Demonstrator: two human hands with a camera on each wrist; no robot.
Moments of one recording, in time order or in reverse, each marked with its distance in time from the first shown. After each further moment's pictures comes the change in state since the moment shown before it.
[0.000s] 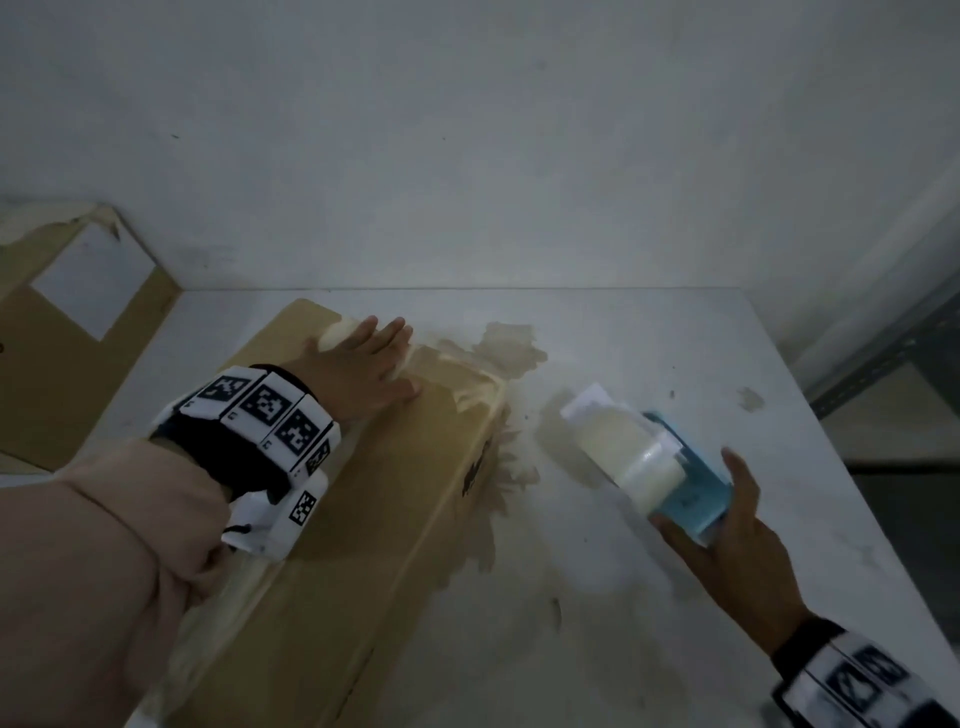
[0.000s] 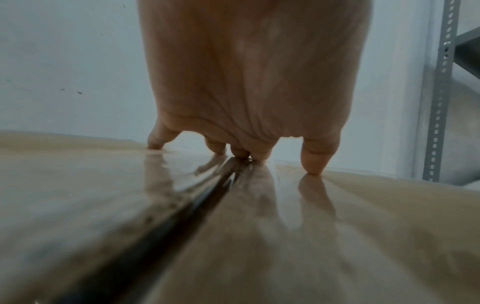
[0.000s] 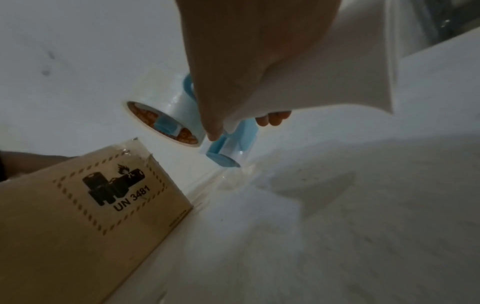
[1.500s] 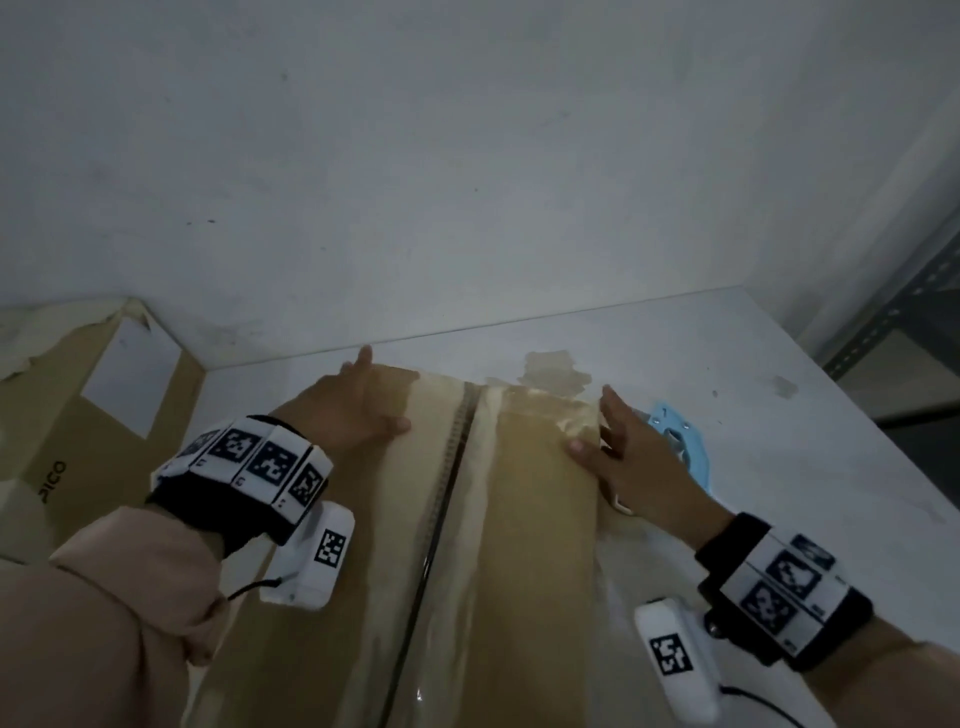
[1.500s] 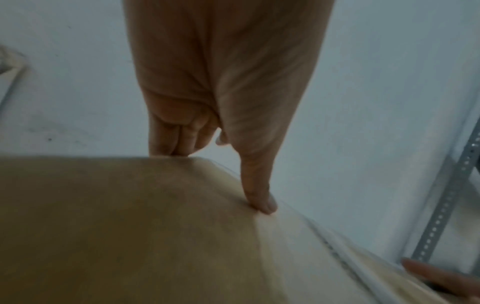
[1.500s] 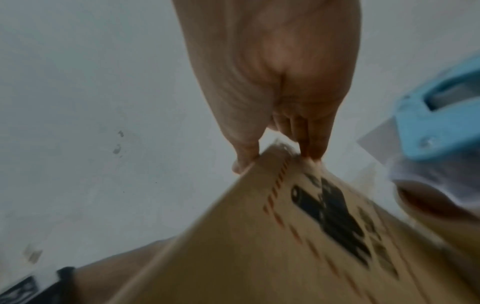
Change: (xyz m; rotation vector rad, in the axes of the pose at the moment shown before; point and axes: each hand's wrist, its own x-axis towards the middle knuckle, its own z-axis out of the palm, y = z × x) left_hand -0.004 -0.105 -0.022 -0.321 0.073 -0.017; right_hand 0.040 -0.185 0.079 0.534 -0.233 0.145
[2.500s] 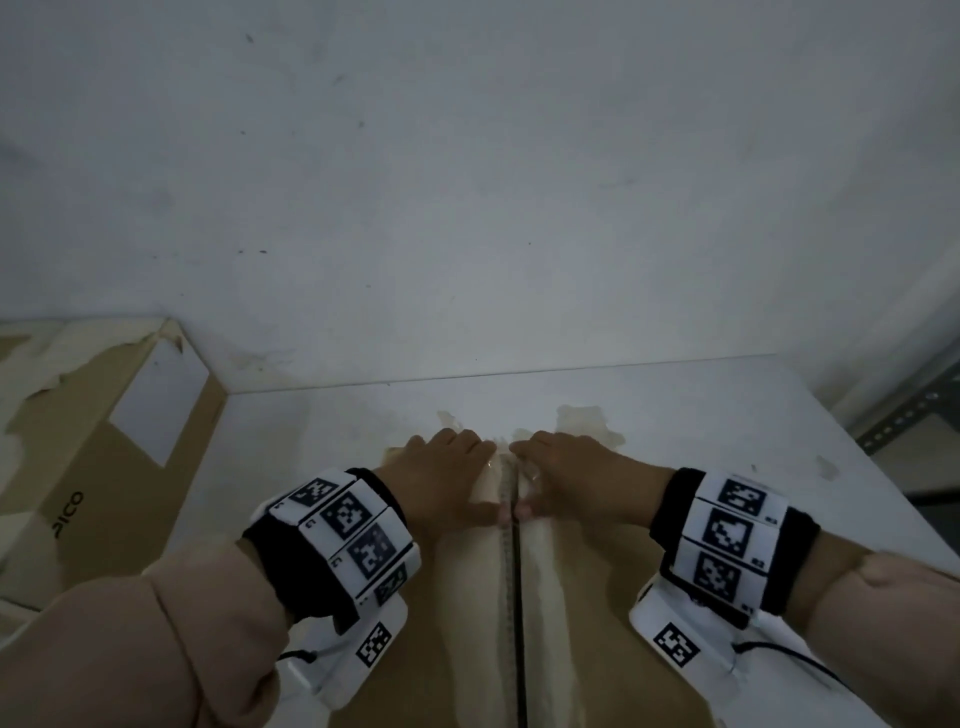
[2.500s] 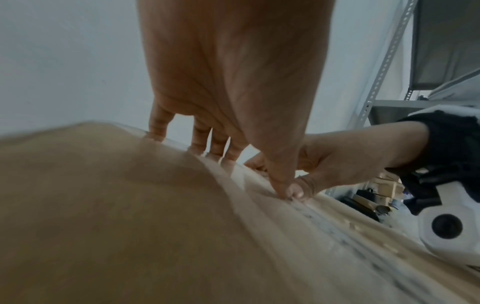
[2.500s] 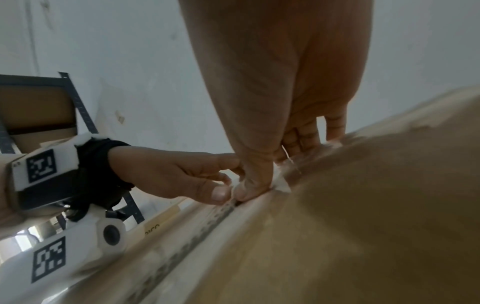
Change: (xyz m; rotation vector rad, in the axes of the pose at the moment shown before) left_hand 0.011 0.022 0.014 0.400 -0.042 0.427; right_hand 0.062 -0.084 0.052 -1.104 -0.529 -0.268
